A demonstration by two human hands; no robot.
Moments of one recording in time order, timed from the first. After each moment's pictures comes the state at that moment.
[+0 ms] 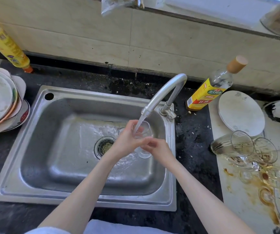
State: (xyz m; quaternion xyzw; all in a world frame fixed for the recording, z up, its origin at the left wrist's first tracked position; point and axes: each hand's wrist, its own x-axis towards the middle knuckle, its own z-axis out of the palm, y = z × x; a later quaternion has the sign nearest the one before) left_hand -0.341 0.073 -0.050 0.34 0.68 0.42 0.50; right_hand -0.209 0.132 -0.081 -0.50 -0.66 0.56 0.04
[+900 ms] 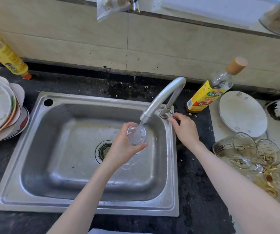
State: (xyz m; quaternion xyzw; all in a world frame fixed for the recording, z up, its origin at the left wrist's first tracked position) left_hand -0.346 0.062 -0.036 0.39 0.73 0.39 0.40; right_hand -0.181 0.224 -0.068 -0.55 -0.79 0.26 0.10
